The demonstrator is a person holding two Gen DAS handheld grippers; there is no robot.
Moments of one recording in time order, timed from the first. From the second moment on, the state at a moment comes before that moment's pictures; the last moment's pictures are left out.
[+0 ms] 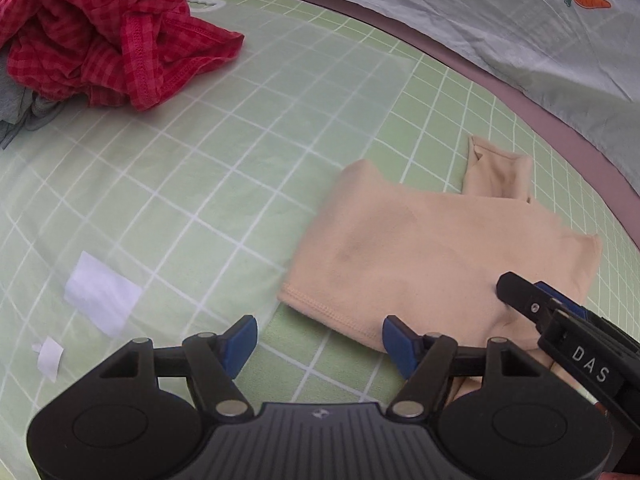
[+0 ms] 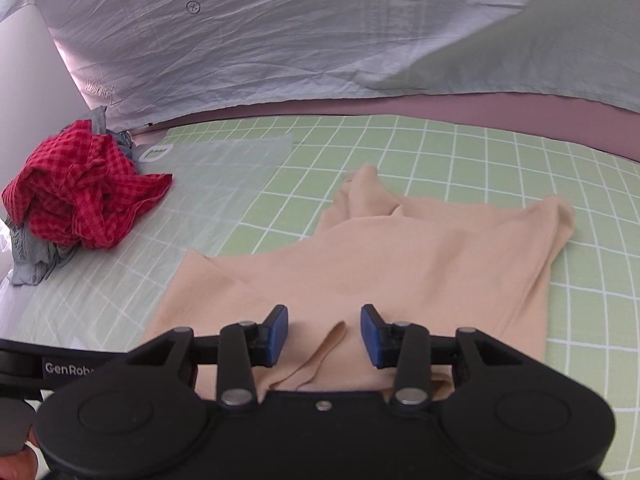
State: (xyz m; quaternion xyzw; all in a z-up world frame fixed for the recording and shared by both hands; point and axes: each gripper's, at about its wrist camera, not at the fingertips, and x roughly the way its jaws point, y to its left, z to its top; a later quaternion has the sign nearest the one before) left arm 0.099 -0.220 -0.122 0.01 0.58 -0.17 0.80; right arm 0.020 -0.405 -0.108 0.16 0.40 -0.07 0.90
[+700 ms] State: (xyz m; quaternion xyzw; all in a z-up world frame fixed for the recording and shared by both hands) left arm 0.032 -0.195 -0.082 0.03 0.55 -0.22 0.80; right arm -0.091 -0.374 -0.077 0.22 0.38 -0.15 0.89
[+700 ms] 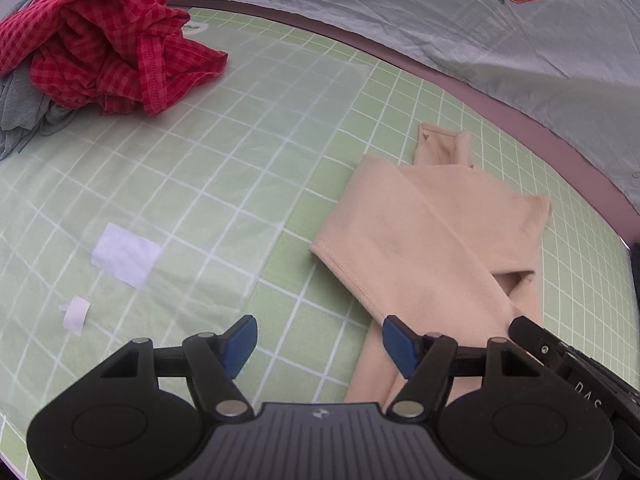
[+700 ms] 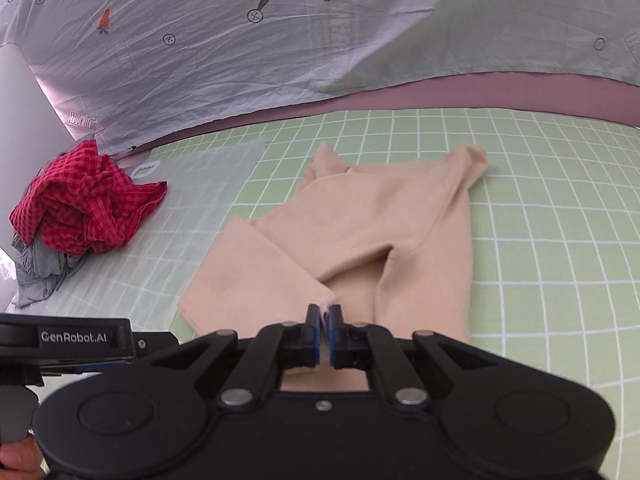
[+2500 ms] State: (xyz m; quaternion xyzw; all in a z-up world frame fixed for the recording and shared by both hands) left arm -0.060 -0.119 -0.094 0.09 0.57 -0.24 0.78; right arm -0.221 -0.285 -0.068 0.26 0.37 -0.16 0.88
